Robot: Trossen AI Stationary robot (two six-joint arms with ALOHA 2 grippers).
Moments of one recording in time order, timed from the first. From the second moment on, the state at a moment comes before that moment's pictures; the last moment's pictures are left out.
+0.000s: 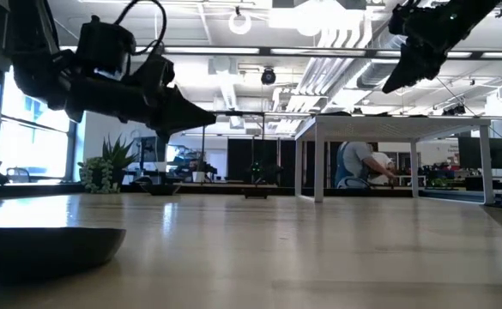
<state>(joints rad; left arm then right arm) 0.23 1.54 0.31 1.16 0.06 -0.21 -0.30 0.79 0.76 -0.69 0.19 0.13</state>
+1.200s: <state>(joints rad) 0.35 1.54 0.31 1.16 0.26 -0.09 0.59 1.57 0.74 -0.06 -0.10 1.21</state>
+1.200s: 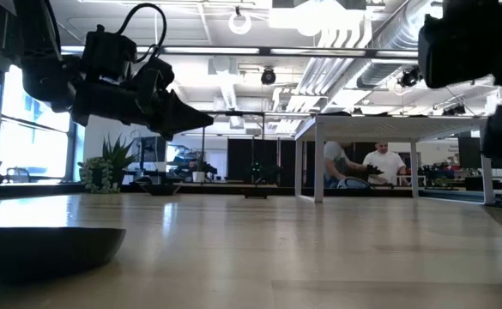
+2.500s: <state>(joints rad) 0.34 1.54 0.31 1.15 0.28 -0.11 0.47 1.35 0.74 -0.31 0.02 1.19</state>
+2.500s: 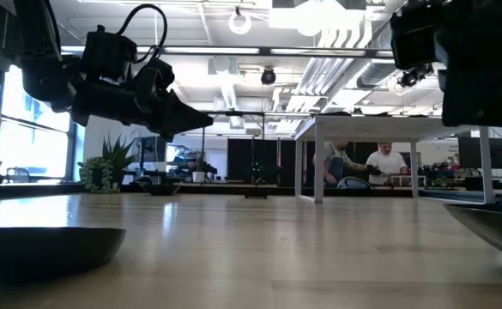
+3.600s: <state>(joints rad) 0.34 1.54 0.31 1.15 0.28 -0.11 0.57 1.73 0.74 0.11 -0.14 1.14</state>
